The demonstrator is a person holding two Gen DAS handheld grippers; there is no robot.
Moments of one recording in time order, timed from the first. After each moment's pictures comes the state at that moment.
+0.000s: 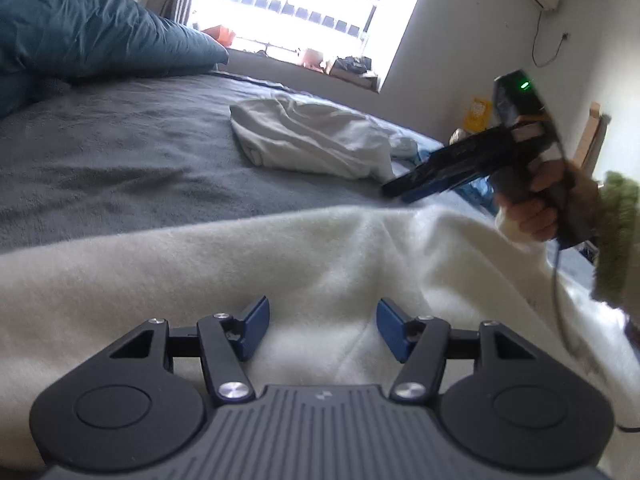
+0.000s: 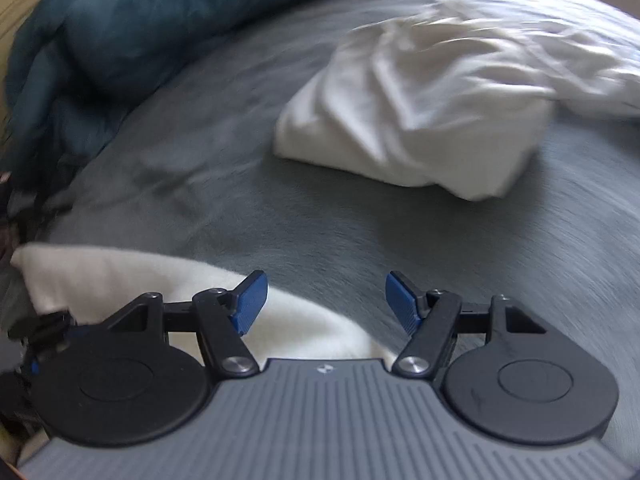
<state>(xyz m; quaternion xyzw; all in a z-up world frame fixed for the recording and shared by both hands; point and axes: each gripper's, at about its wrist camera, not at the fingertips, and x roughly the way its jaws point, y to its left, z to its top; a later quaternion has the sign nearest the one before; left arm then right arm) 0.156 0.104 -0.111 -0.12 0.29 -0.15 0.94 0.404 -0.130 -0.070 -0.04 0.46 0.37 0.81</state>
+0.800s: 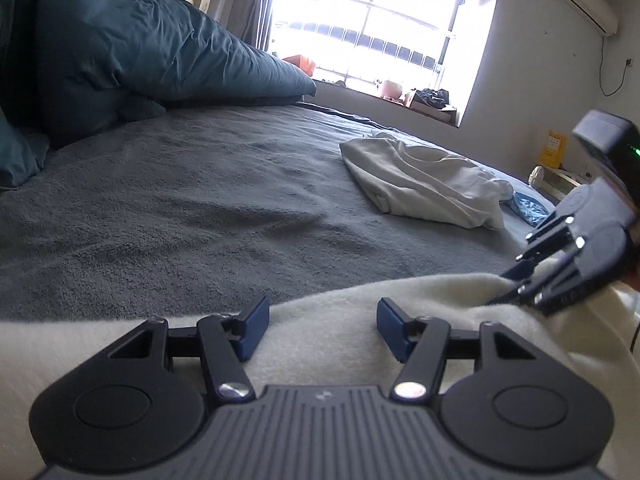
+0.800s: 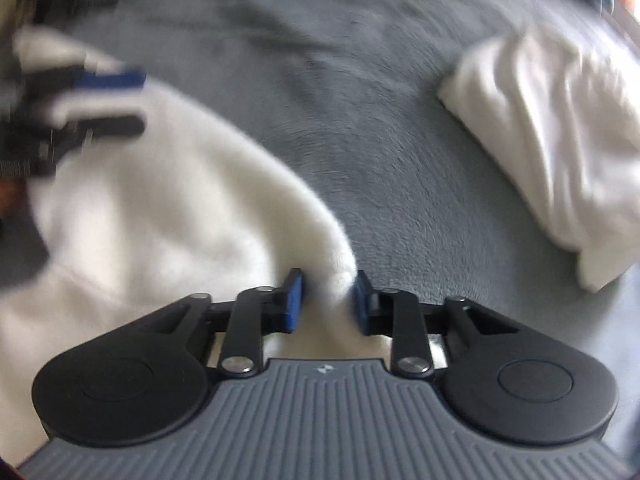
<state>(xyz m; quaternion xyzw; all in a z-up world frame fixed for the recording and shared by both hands) 0.176 0.170 -0.114 -0.11 0.26 -0.03 0.96 0.316 -0.020 -0.085 -0.36 0.45 0.39 0.72</state>
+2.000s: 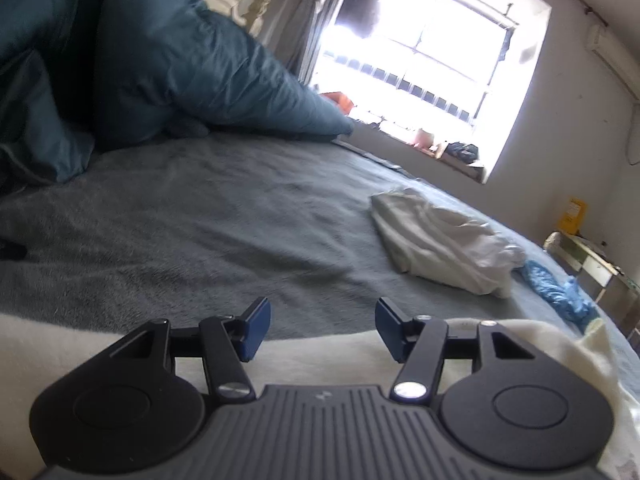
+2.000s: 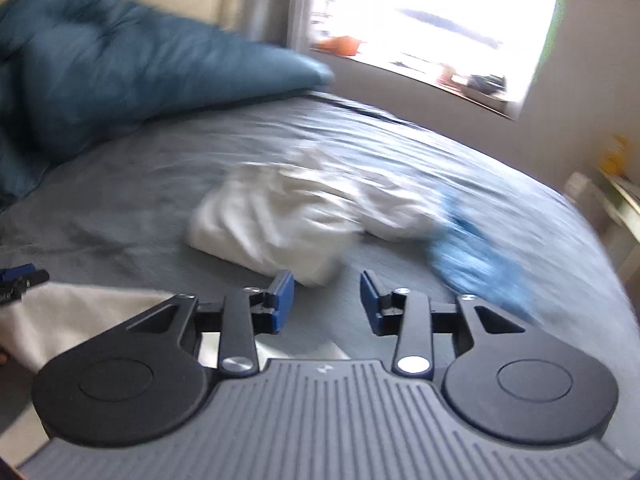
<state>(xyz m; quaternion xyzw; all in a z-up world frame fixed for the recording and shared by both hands) 0.154 0.189 -0.084 -0.18 0.21 0.01 0.96 0.252 -0.212 0.102 -0.13 0.28 0.12 0.94</state>
